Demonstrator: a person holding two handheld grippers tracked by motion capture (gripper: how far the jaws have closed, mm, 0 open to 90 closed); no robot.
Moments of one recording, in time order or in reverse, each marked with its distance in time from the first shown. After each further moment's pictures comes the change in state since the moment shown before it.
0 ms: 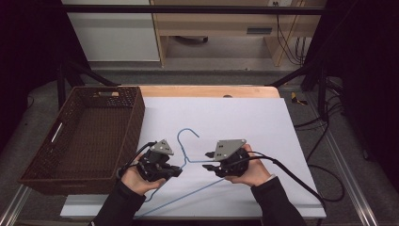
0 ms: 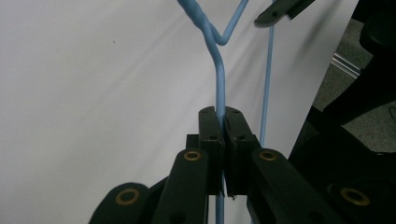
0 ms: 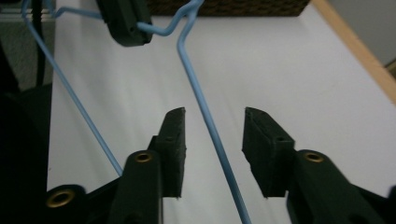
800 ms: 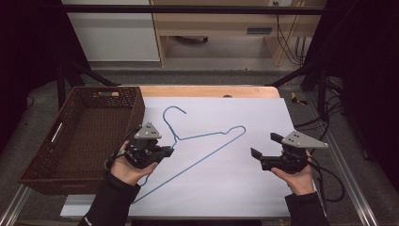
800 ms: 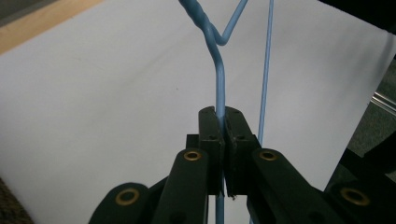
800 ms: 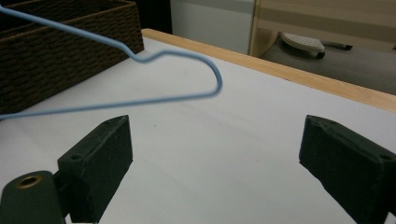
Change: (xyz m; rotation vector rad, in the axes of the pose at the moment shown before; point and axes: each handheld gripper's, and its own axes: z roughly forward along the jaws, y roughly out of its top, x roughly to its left) left arm 0.009 0.020 -0.047 -0.150 0.171 -0.029; right arm -0.026 -0.086 -0.101 -0.250 -0.425 0.542
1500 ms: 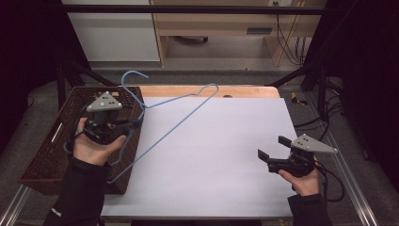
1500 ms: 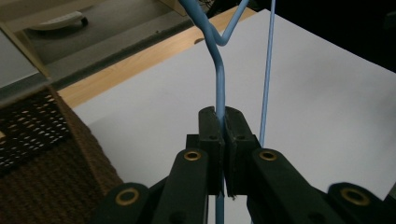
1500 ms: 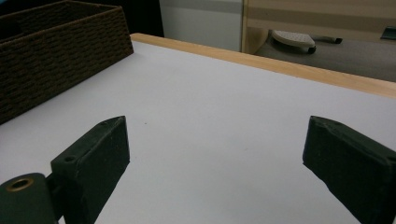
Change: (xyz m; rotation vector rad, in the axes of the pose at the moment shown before) left arm 0.047 0.025 -0.082 -0.119 0.185 -0.047; right arm -0.013 -0.015 -0.010 -0.019 -0.029 0.061
